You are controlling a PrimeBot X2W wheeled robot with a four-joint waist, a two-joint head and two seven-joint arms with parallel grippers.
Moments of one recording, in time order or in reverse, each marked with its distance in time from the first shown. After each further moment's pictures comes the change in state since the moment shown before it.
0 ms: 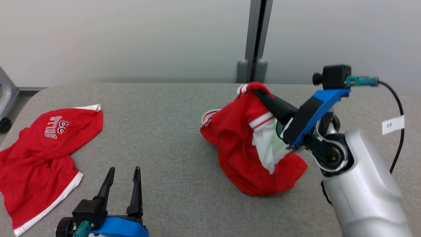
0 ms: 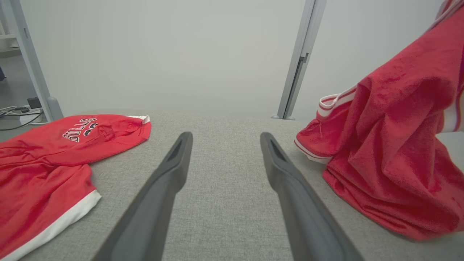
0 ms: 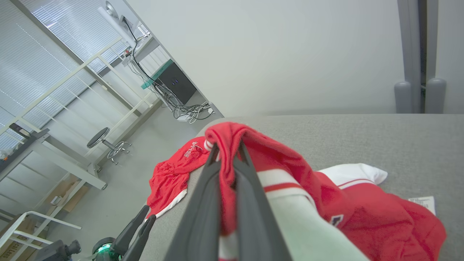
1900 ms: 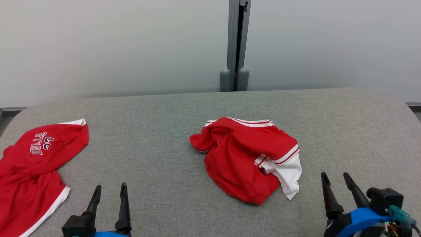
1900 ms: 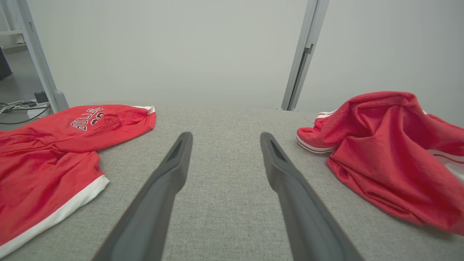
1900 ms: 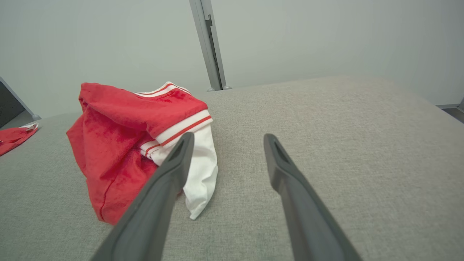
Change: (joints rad) left arm 0.077 -0.001 0.067 0.006 0.016 0.014 0.005; right arm 0.575 0.025 -0.280 -0.051 -0.639 0.000 -0.574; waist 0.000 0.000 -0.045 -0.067
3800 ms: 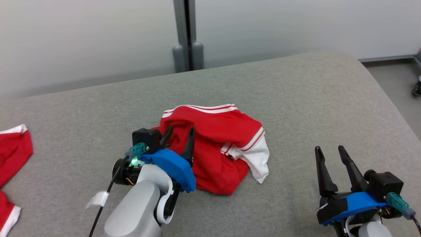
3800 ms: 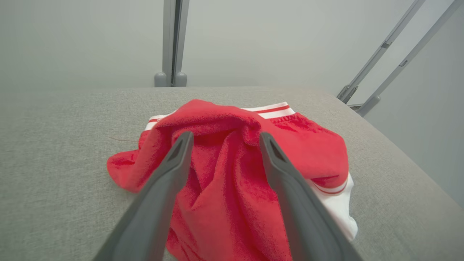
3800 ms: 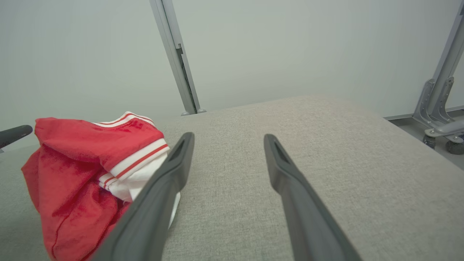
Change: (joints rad) left arm -0.535 -0.086 -0.399 0.337 -0.311 0.023 0.222; right arm -0.108 0.000 0.058 0.007 0.007 0.000 -0.106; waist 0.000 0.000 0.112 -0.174
